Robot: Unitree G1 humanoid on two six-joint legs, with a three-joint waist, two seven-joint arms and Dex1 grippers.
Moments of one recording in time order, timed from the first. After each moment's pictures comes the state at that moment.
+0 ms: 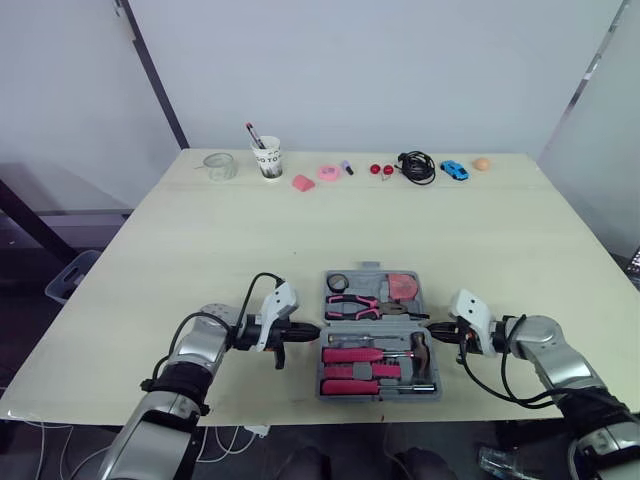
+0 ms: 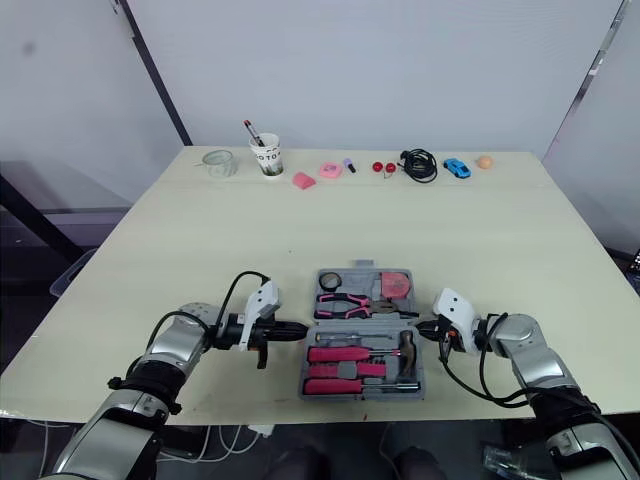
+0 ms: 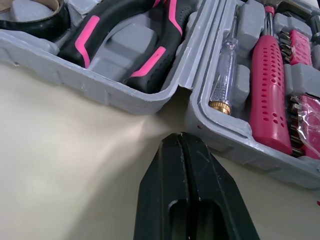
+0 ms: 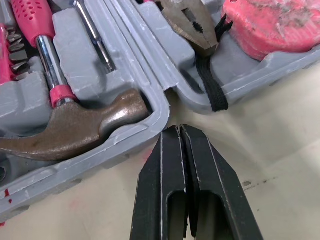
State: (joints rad) left arm -0.51 0.52 -0.18 0.66 -0.12 0.07 -1.28; right arm -0.33 -0.55 0.19 0.36 0.08 0.10 1.04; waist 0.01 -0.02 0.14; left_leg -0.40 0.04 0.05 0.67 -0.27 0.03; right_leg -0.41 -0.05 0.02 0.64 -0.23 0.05
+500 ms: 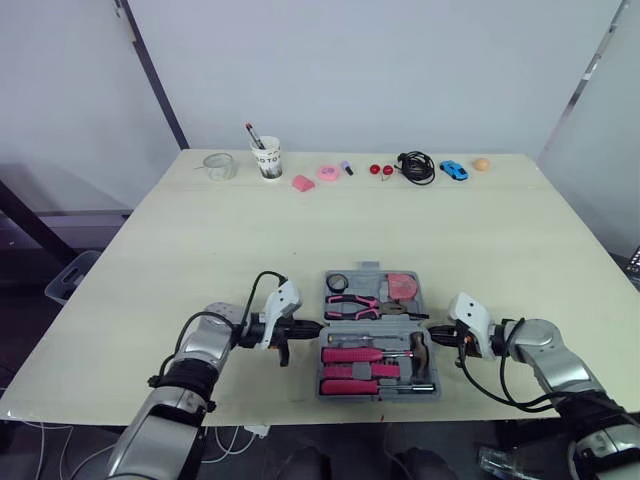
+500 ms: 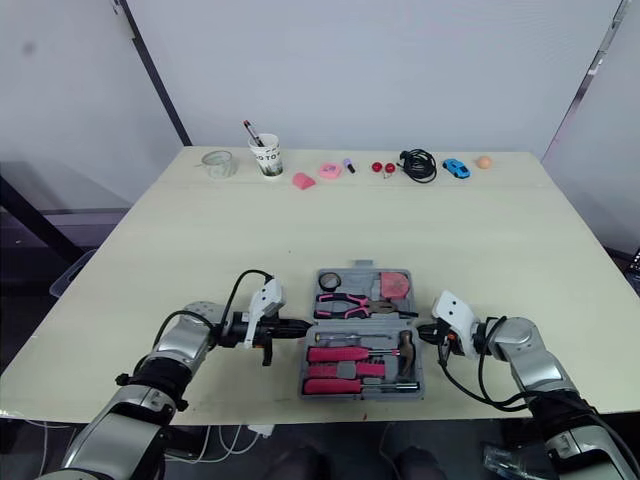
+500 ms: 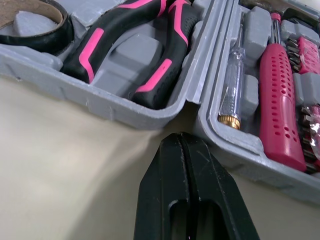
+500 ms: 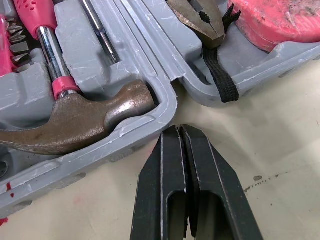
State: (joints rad) left arm -0.54 0.49 -0.17 0.72 -0.10 0.03 -1.27; right arm -0.33 -0.53 0.19 0.36 0.06 0.10 1.04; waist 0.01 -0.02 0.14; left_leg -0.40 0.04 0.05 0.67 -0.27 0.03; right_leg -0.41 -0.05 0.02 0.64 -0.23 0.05
